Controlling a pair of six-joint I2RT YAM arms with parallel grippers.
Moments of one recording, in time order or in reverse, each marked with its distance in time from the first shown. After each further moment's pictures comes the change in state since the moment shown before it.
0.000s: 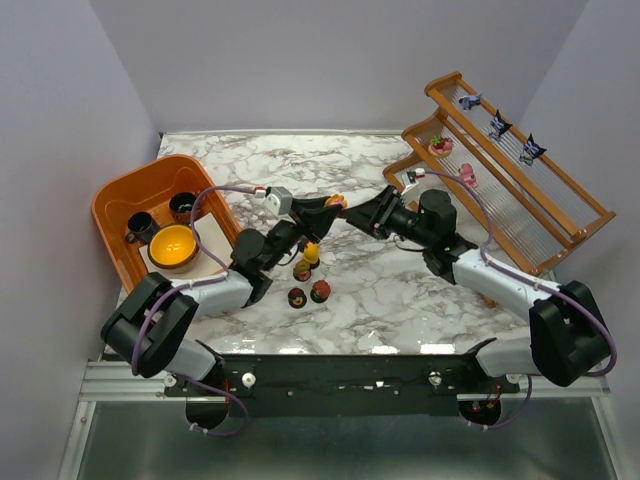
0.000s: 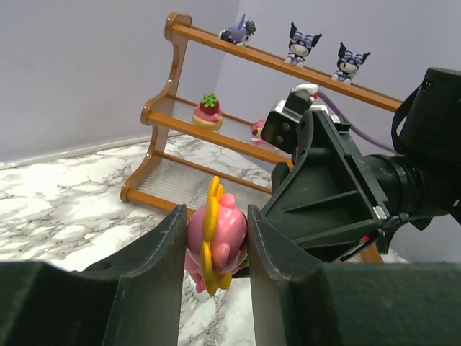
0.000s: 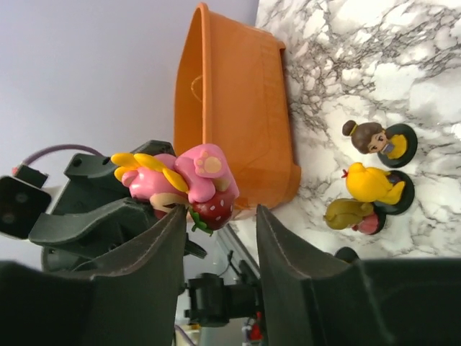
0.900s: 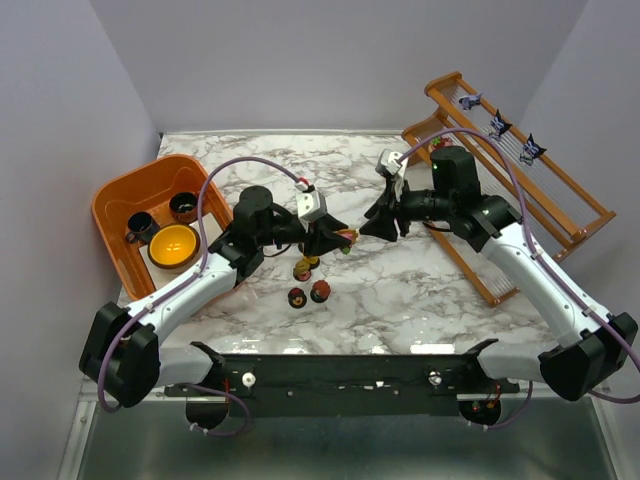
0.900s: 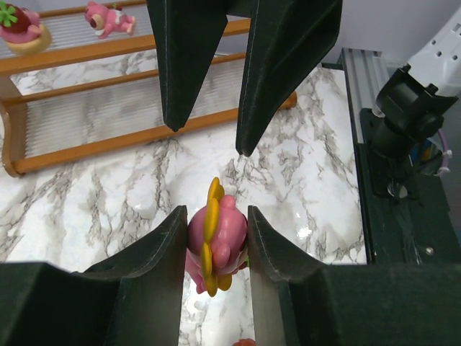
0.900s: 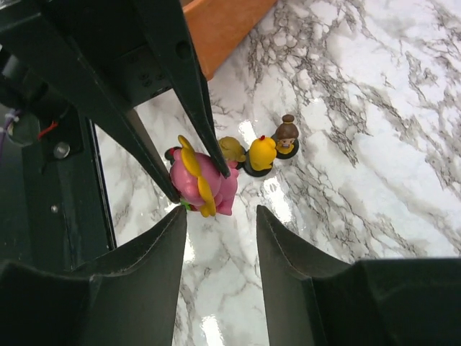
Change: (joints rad) left arm 0.064 -0.189 0.296 -0.923 0.673 0.430; right arm -0.014 -0.087 0.538 -1.000 -0.294 -1.428
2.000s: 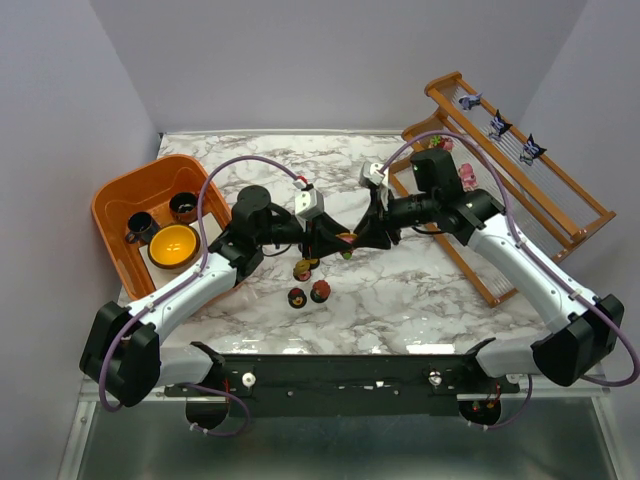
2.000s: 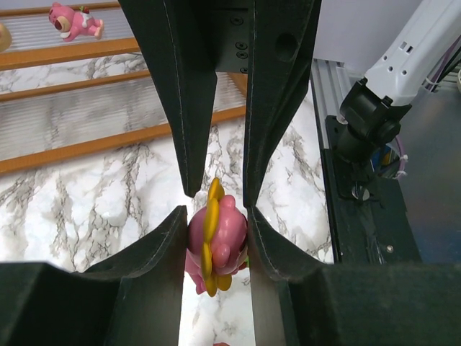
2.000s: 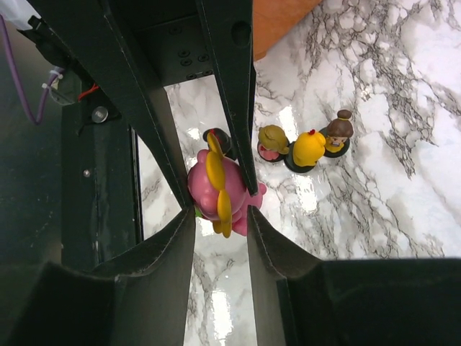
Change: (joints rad) left arm 0.005 0.003 0.002 0.032 0.096 -0.103; right arm 0.052 0.089 0.053 -0.131 -0.113 -0.123
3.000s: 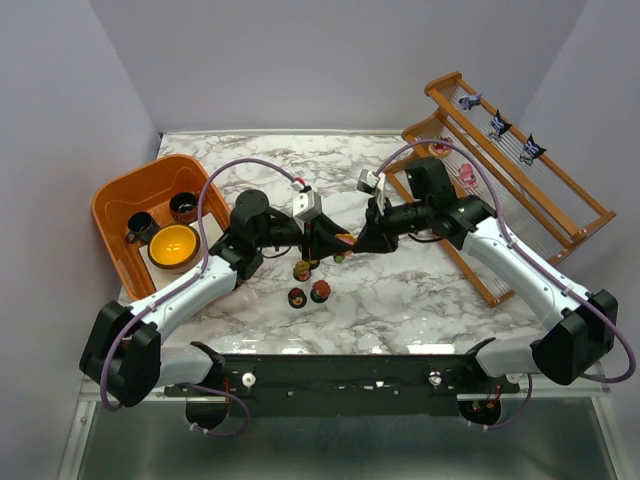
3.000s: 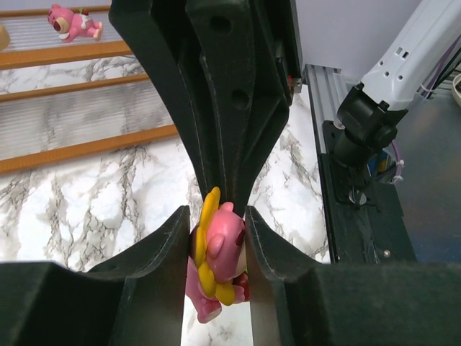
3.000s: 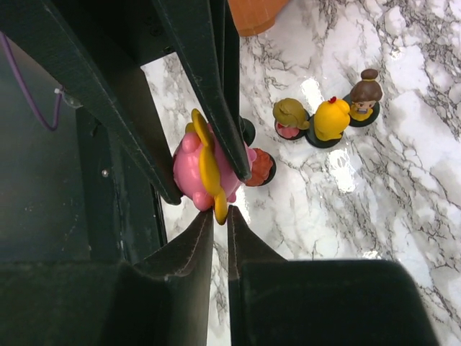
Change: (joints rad) left arm 0.002 0.000 -0.039 0.063 0.000 -0.042; right arm 0.004 0.008 -0.073 0.024 0.018 0.113
